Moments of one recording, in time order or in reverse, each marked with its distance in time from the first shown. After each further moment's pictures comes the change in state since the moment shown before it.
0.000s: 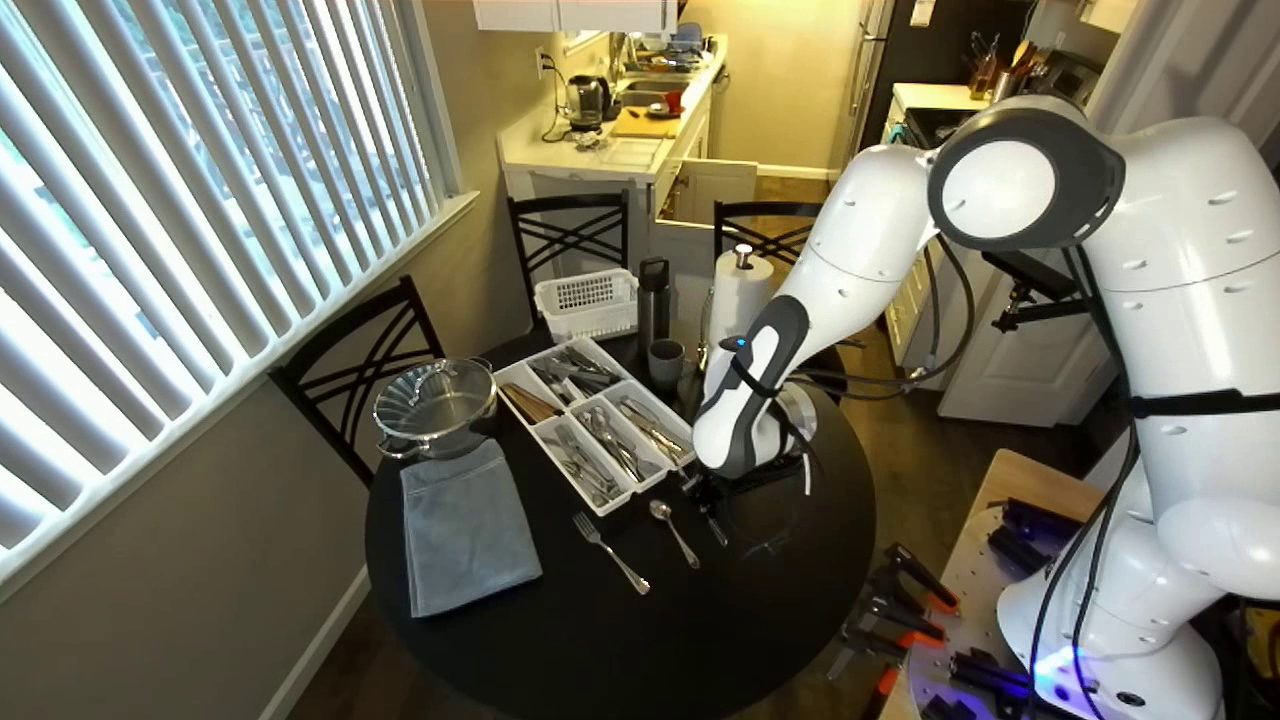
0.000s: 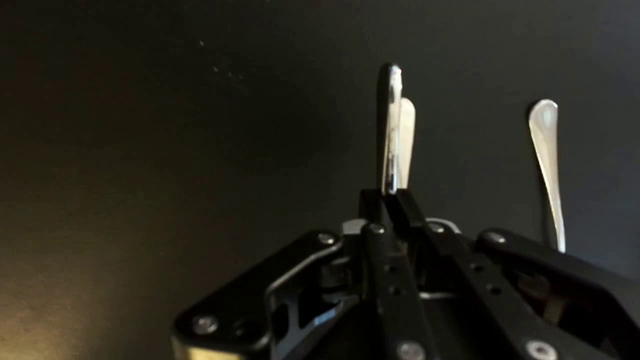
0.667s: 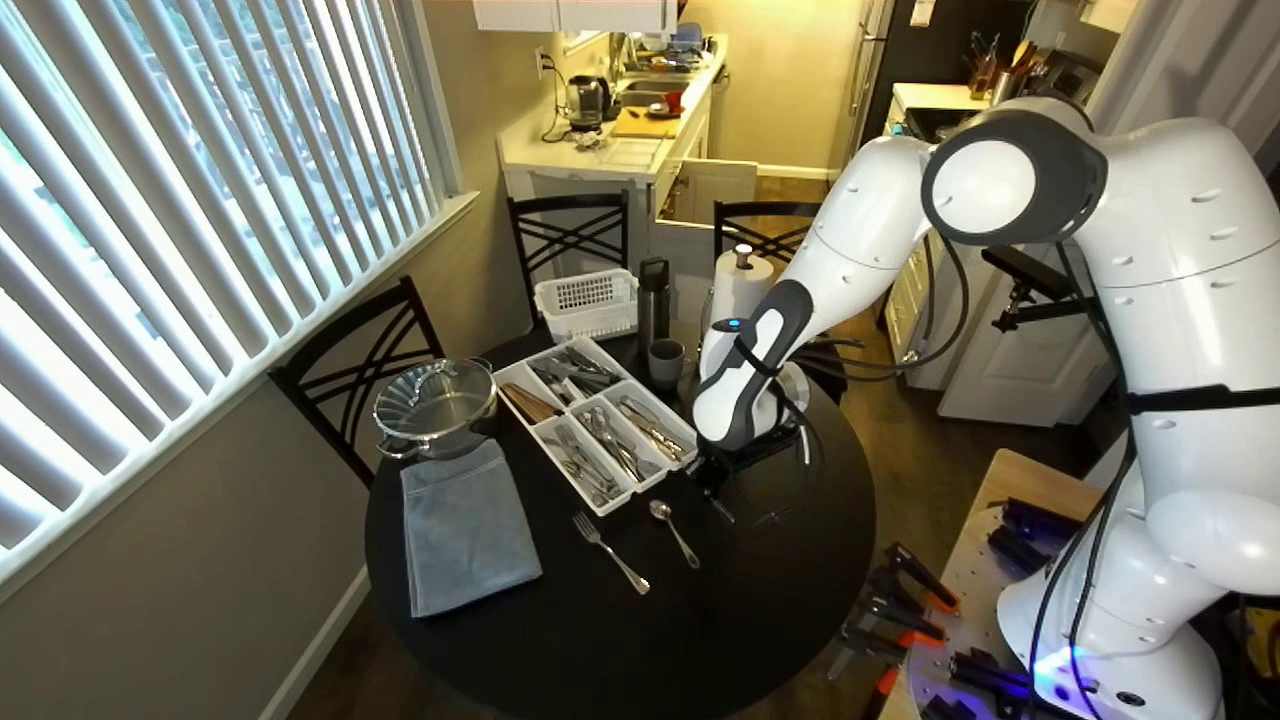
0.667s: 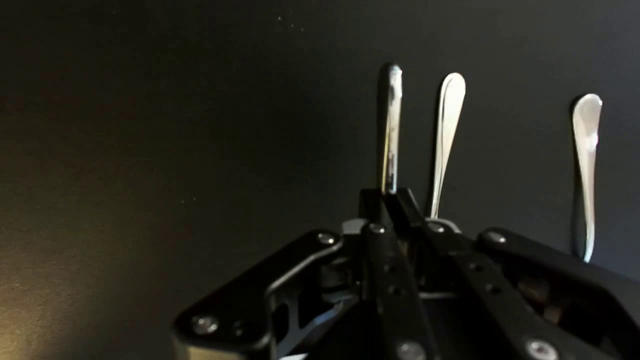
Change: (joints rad) arm -0.069 0.027 -0.024 0.100 -0.148 -0.147 -0.055
